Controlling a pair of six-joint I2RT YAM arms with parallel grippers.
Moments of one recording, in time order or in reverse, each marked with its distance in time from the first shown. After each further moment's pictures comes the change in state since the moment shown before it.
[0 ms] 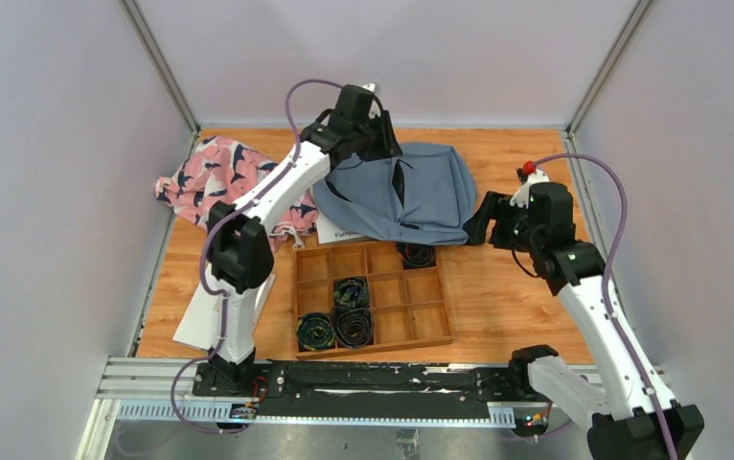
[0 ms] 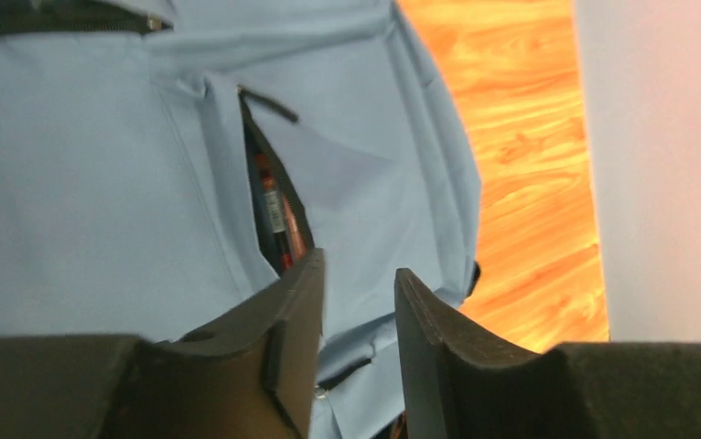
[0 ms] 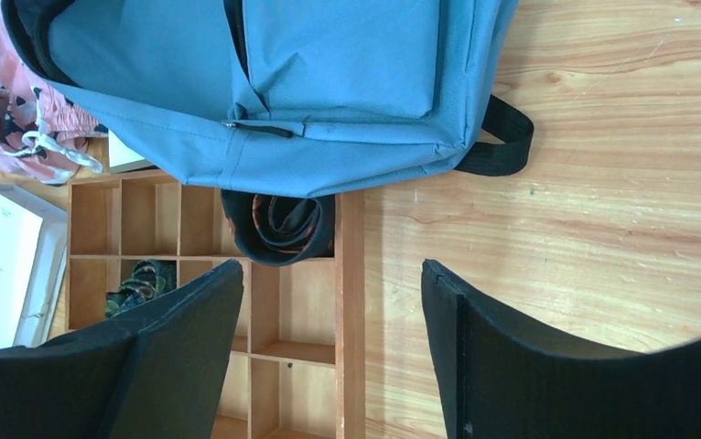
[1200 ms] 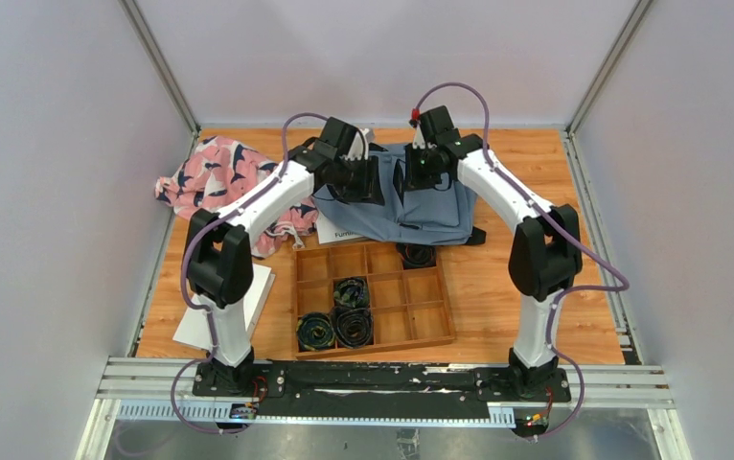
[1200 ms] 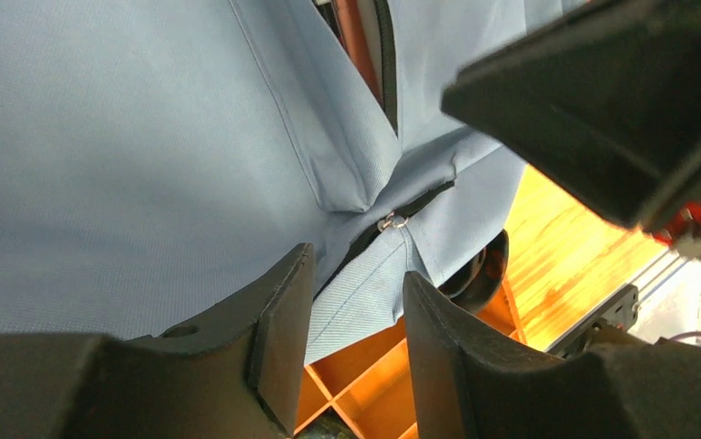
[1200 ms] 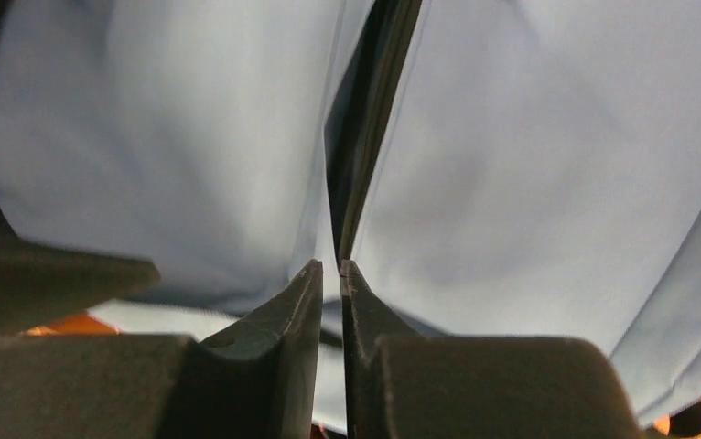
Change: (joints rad) left arm 0.035 -0.214 -0.384 -0.071 0.200 0.183; right arm 0.236 1.032 0.791 -0.115 -0.007 -0.073
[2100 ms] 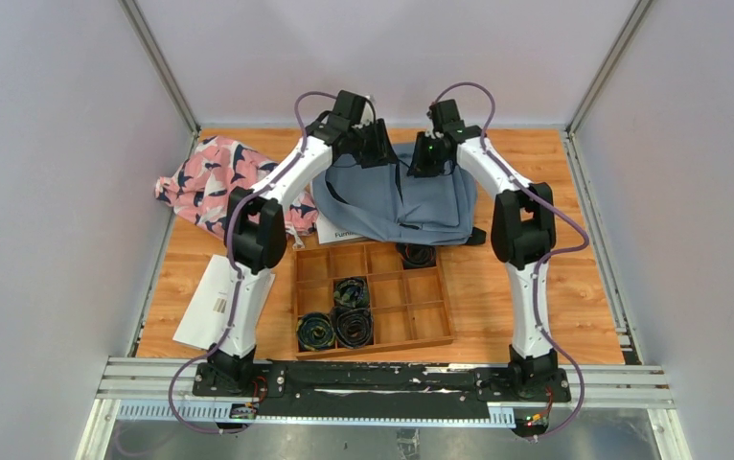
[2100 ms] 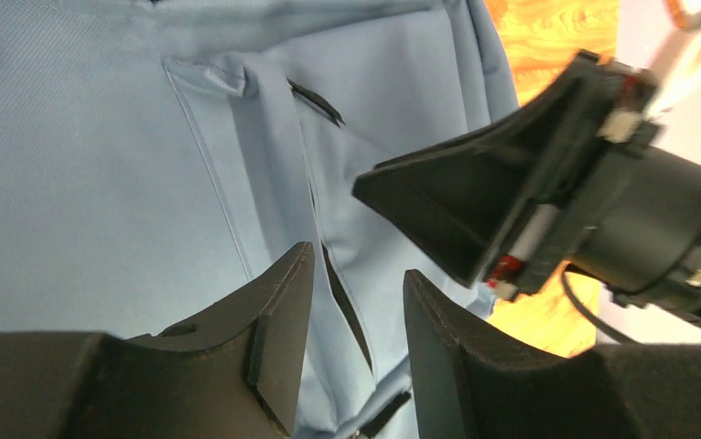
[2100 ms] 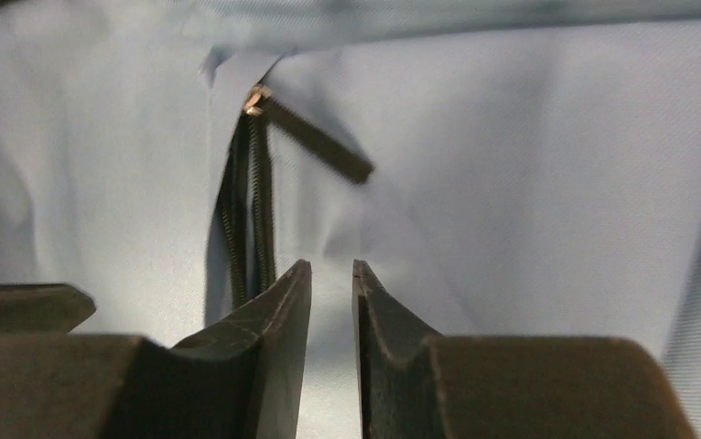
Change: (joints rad) left arm 0.056 0.363 0.481 0.048 -0.013 -0.195; right arm -0.118 0.360 0.315 0.043 -0.058 0.134
